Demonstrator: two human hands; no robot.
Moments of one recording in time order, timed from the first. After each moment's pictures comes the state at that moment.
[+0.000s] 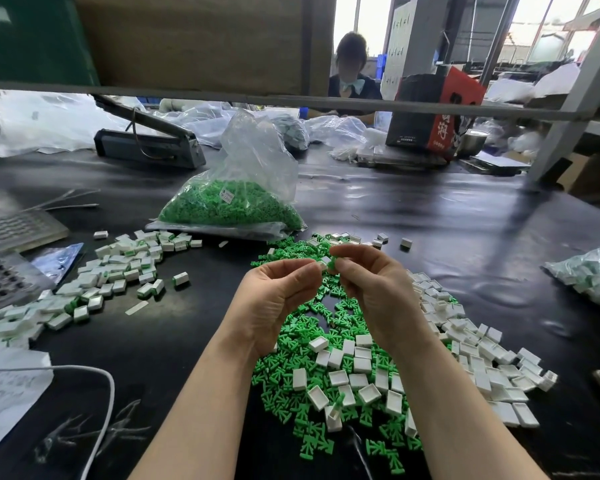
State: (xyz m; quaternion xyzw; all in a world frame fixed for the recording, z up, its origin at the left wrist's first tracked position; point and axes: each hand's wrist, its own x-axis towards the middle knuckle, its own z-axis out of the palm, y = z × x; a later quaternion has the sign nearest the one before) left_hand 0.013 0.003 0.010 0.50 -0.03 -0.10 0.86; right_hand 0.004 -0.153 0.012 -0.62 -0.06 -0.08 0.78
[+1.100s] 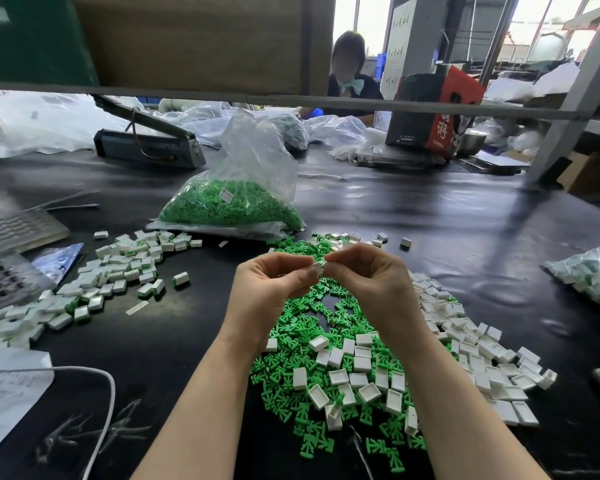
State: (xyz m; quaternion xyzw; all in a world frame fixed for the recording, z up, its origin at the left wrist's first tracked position) left_hand 0.009 0.004 0.012 0.61 -0.08 0.02 0.79; right_hand 0.004 -0.153 0.012 -0.72 -0.13 -0.16 0.66
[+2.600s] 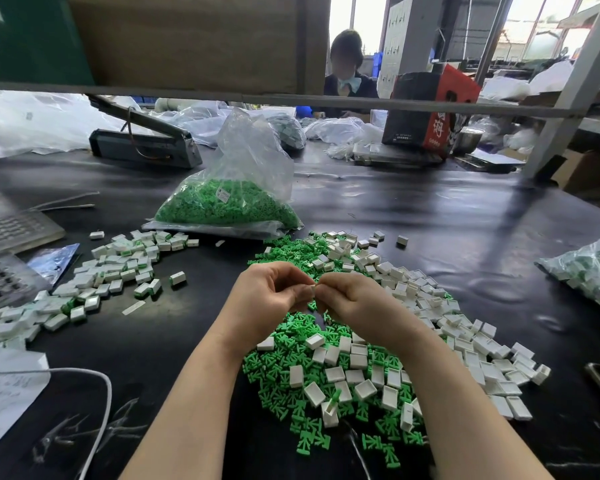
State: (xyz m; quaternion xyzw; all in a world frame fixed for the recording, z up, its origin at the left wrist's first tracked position) left_hand 0.009 0.015 0.007 0.78 -0.15 0.00 0.61; right_hand 0.006 -0.161 0.003 -0.88 -0.19 0.01 0.45
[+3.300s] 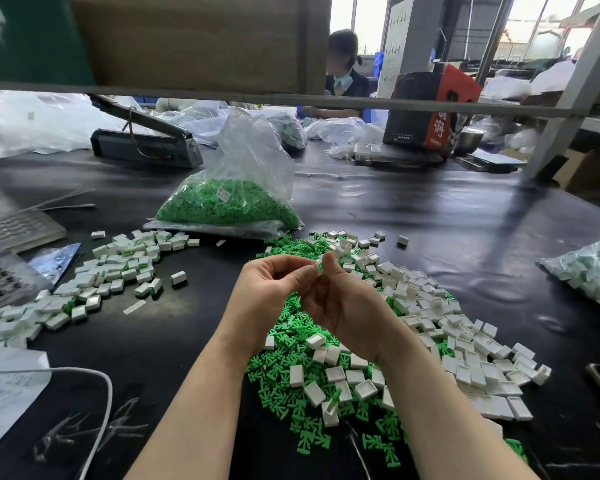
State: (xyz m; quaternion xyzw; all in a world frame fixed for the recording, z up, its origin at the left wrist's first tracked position) left_hand 0.006 0.005 0.012 0.66 -0.11 0.02 0.74; right_hand 0.004 -0.136 -0.001 -0.52 -0.10 0.17 0.83
